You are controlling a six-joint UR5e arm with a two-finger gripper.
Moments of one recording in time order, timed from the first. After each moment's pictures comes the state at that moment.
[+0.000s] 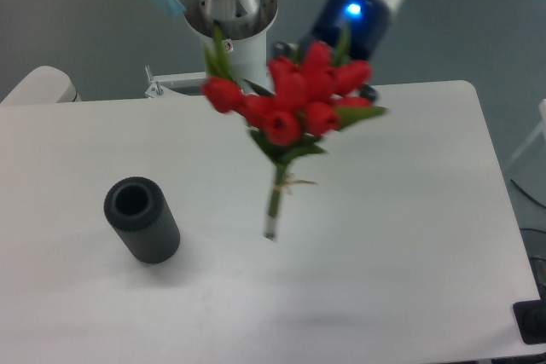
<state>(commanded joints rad) 2.84 -1.77 -1.61 -0.74 0.44 0.91</state>
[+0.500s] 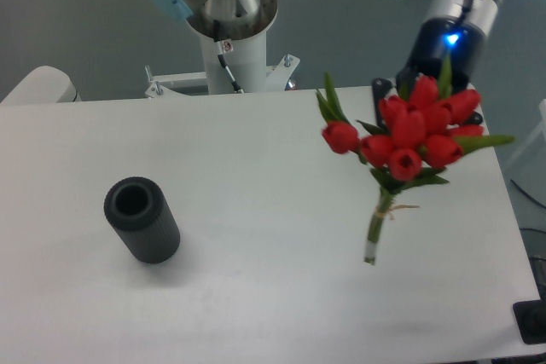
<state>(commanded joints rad) 2.89 -1.87 -1.55 -0.75 0.59 1.03</state>
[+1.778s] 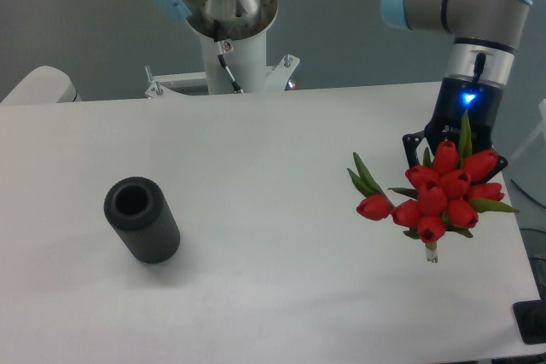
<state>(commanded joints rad) 2.85 -1.90 -1.56 -0.75 0.77 1.13</state>
